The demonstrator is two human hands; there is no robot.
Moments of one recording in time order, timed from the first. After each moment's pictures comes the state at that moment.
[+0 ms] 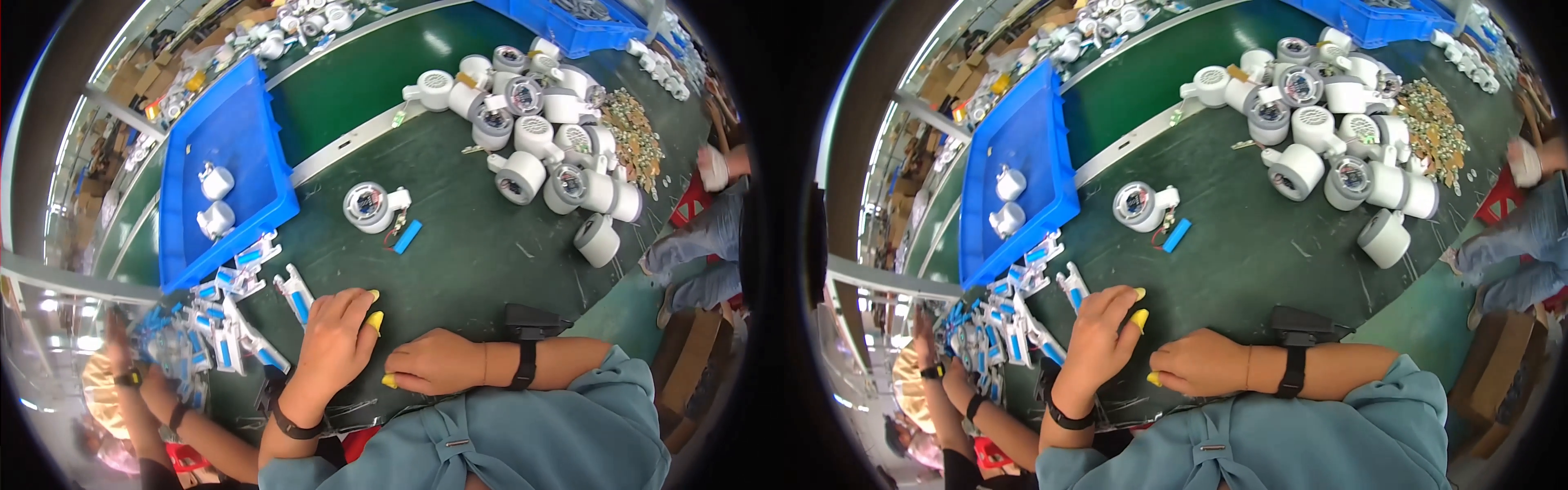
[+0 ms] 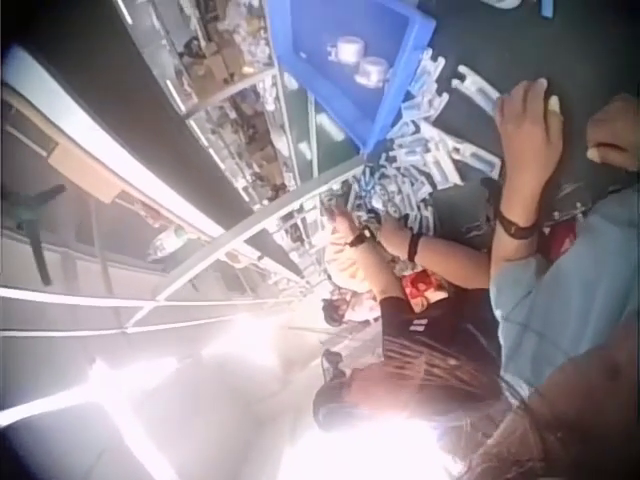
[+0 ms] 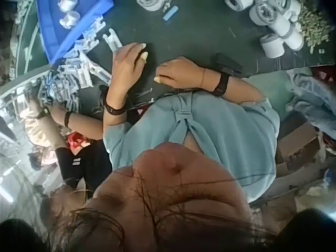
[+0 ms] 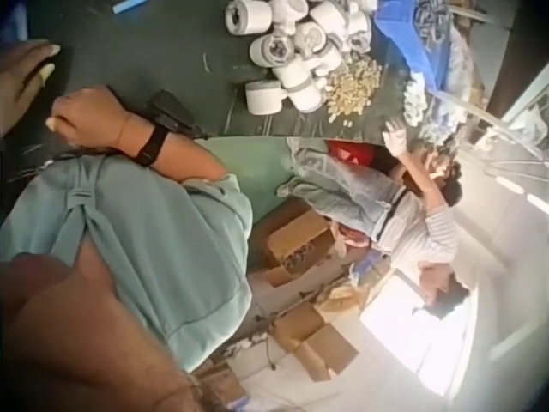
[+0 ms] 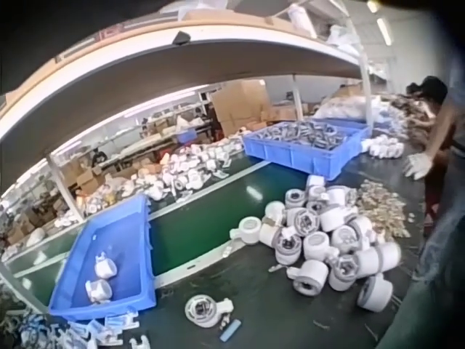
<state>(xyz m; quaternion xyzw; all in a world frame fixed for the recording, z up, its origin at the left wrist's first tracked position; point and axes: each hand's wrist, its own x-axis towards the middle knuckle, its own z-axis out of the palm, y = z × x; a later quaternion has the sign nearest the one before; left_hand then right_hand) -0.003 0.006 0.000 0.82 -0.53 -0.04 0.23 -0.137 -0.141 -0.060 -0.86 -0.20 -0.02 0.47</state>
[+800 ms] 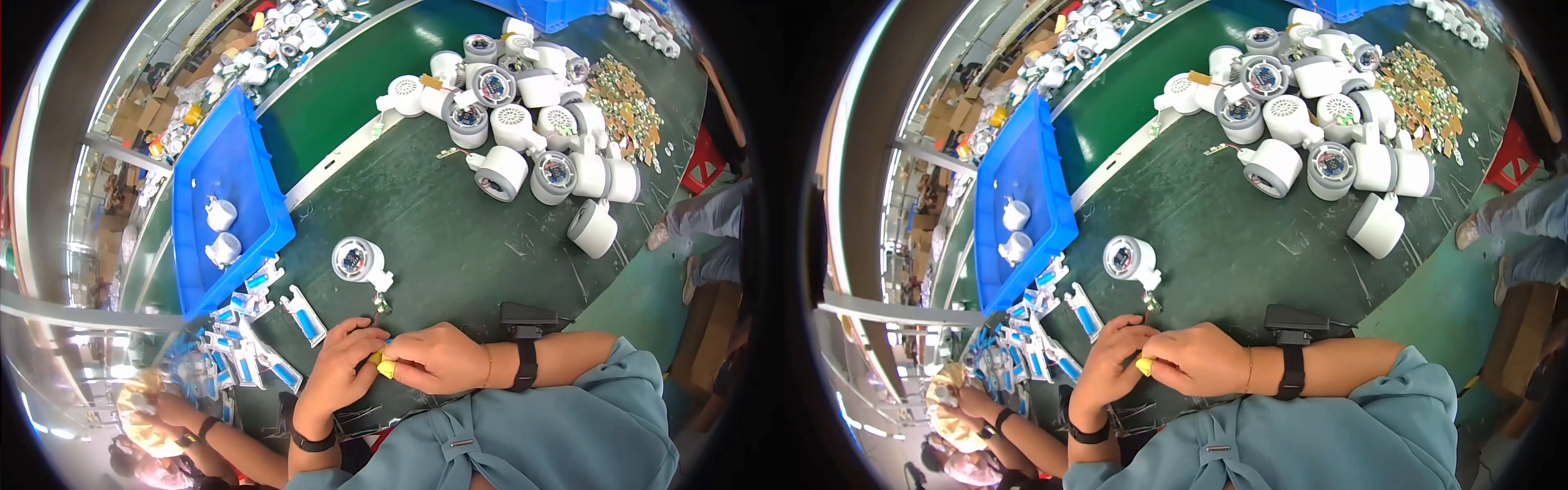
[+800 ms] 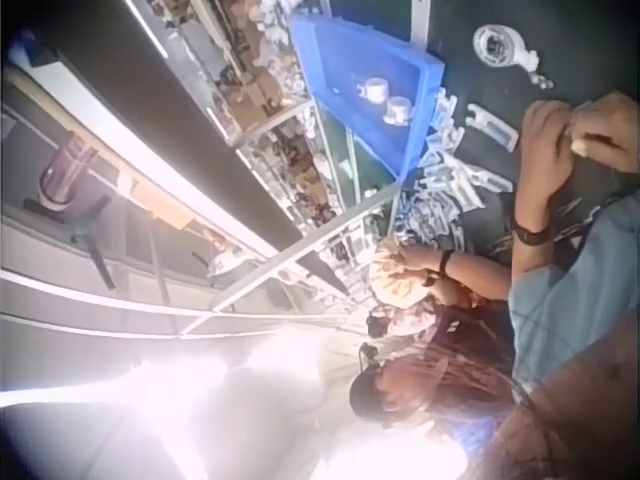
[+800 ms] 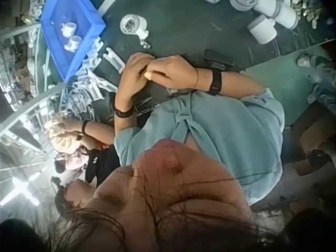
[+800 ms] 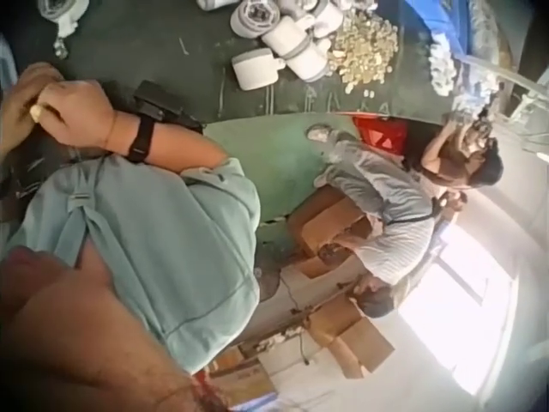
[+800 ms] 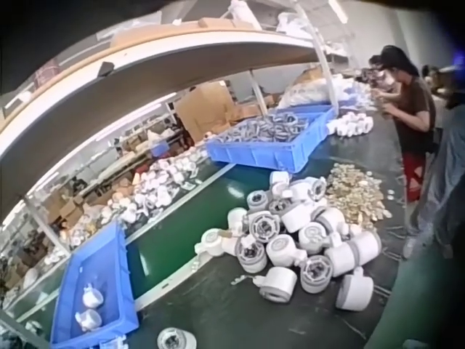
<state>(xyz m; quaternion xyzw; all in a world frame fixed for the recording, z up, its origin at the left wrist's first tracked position) -0.010 0.013 -0.002 0.76 -0.56 -0.20 0.26 -0.142 -0.153 -0.041 -0.77 -0.08 -0.22 0.59</state>
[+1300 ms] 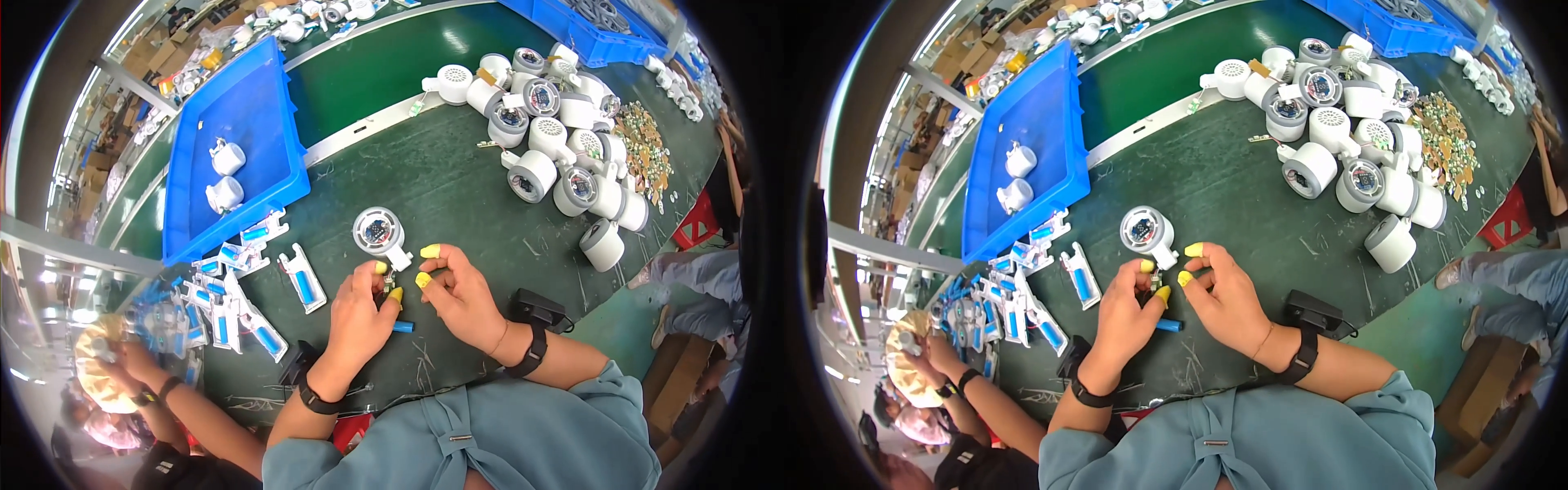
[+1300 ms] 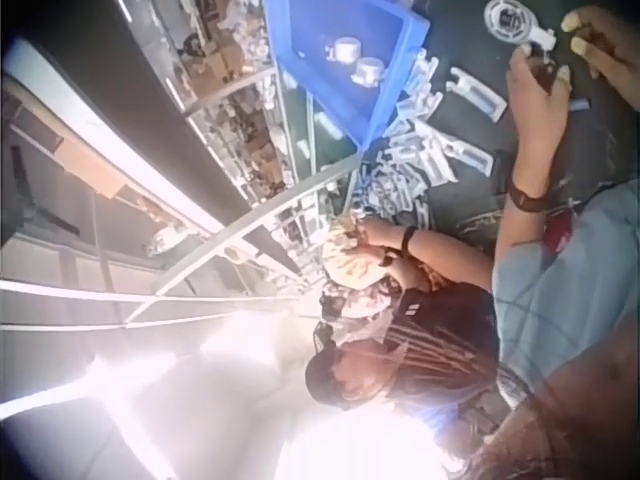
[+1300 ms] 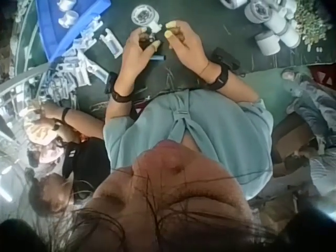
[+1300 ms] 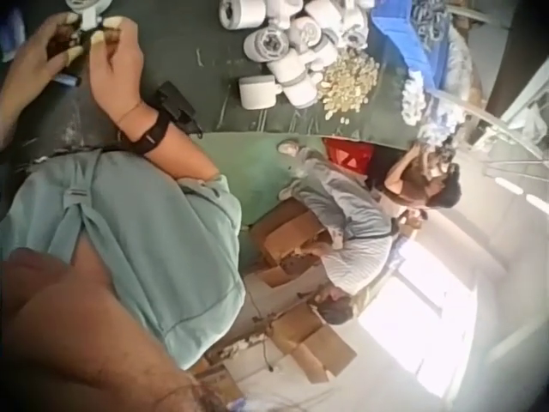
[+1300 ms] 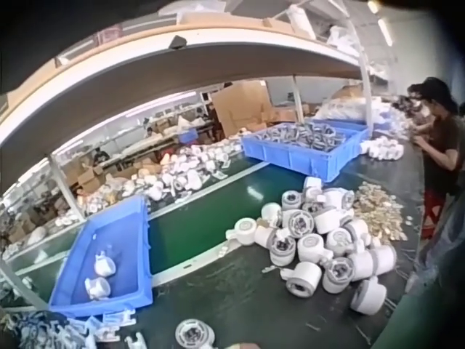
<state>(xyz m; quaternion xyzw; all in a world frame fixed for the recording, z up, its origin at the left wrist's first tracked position) -0.020 -0.005 -0.041 0.87 -0.34 -0.10 0.34 -0.122 -0.160 -0.057 -0.67 0.18 -0.13 0.71</state>
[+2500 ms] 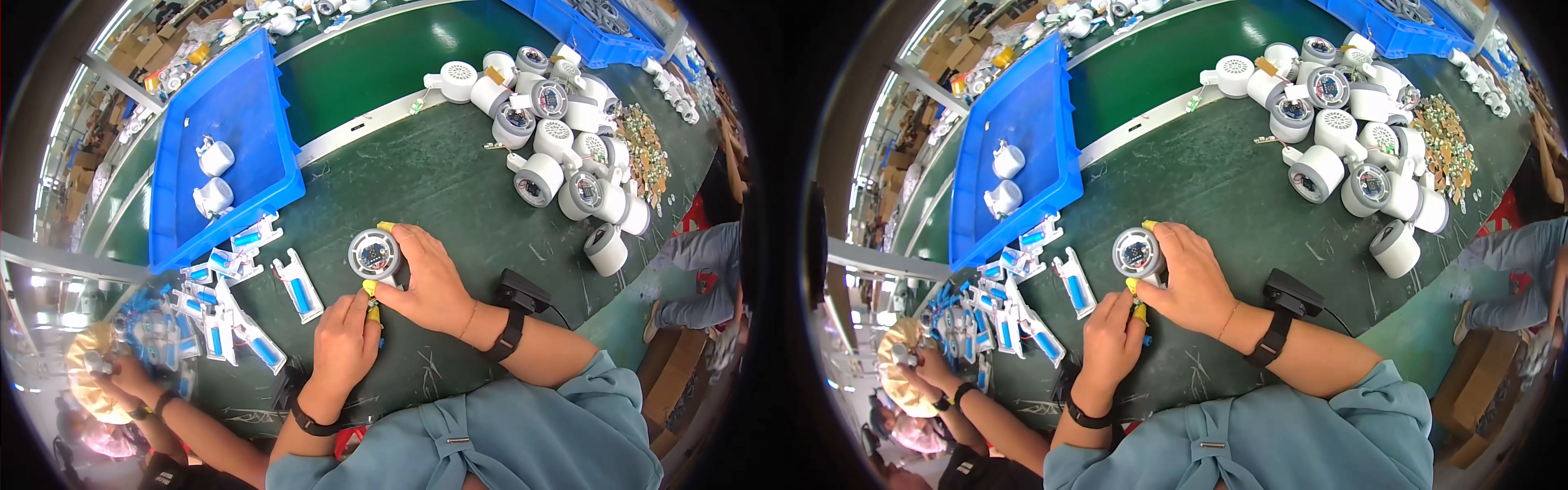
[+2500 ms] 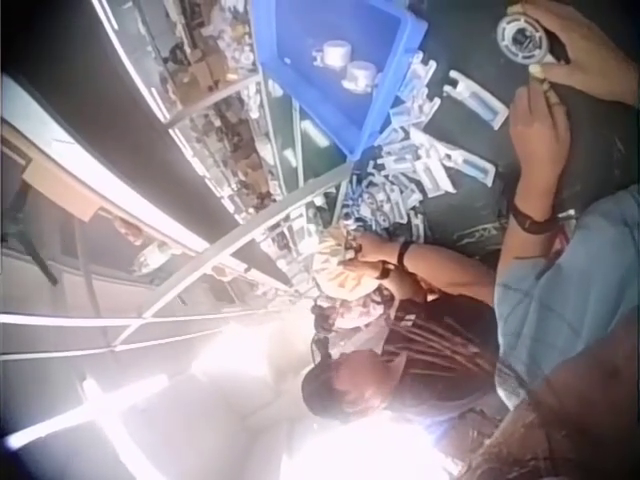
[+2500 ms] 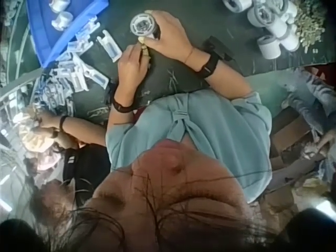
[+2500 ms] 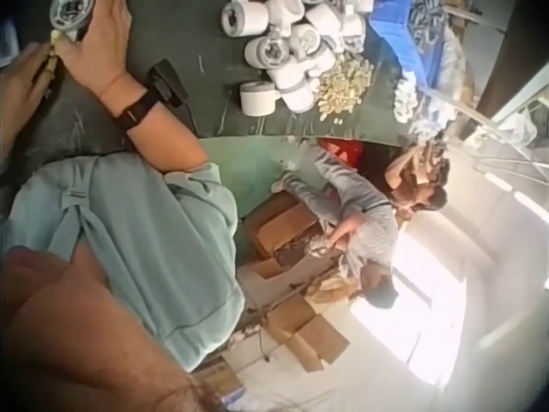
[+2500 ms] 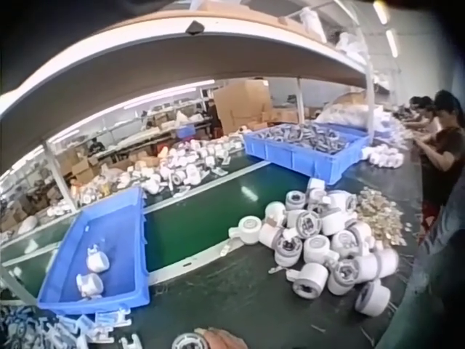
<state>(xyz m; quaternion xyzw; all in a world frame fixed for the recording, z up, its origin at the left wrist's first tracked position) -0.018 0.018 -0.041 0.86 -0.43 0.00 0.27 -0.064 -0.159 -0.058 -0.85 0.07 -0.21 0.47</state>
